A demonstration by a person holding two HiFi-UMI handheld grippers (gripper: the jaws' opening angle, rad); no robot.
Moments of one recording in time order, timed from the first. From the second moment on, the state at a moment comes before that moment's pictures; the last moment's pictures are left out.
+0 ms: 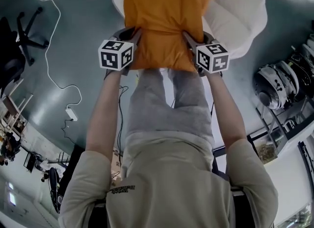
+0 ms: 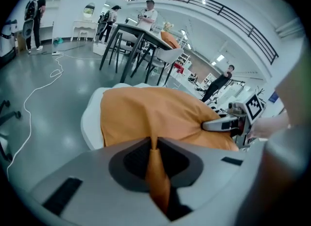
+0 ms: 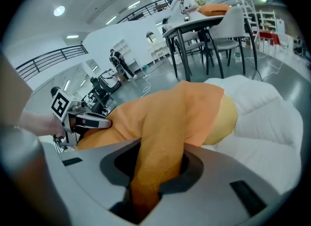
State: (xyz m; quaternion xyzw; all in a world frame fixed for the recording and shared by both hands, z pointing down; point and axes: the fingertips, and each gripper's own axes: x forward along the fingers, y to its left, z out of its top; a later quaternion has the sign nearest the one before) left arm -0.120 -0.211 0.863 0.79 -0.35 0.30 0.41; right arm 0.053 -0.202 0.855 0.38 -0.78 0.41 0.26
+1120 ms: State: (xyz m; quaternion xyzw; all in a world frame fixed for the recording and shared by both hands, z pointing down) left arm -0.060 -0.279 0.267 0.91 -0.40 0.10 0.05; right arm 0.110 -0.242 0.260 0.51 -0.86 0.01 0.07
